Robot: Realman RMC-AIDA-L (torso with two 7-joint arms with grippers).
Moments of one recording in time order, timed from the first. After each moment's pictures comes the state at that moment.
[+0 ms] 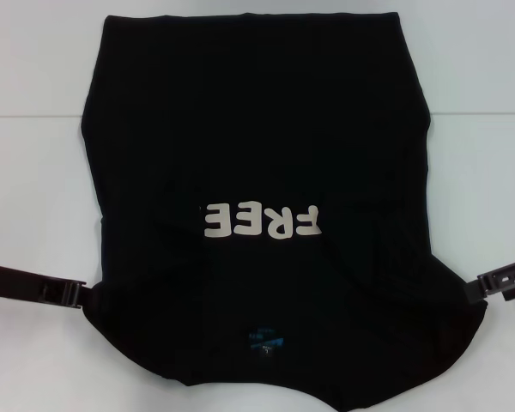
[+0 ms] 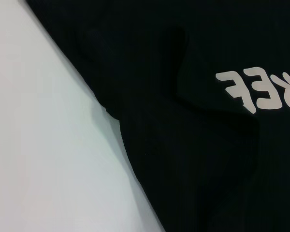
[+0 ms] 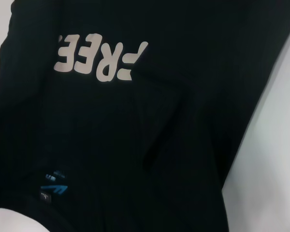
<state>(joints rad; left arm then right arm) -0.38 -2.16 0.93 1.30 2.56 1.48 -2.51 0.76 1.93 -0.55 -0.76 -2.73 -1.69 2.36</state>
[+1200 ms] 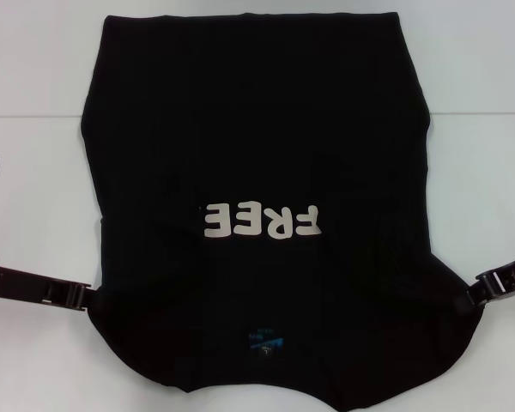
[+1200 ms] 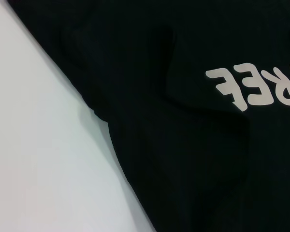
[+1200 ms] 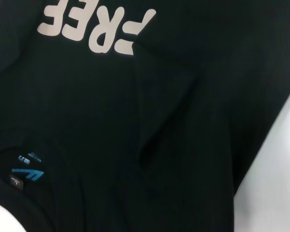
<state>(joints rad) -0.39 -2.16 0.93 1.28 2.56 1.48 -2.47 0.80 1.97 -0.70 -0.67 -2.73 -1.54 2.35</state>
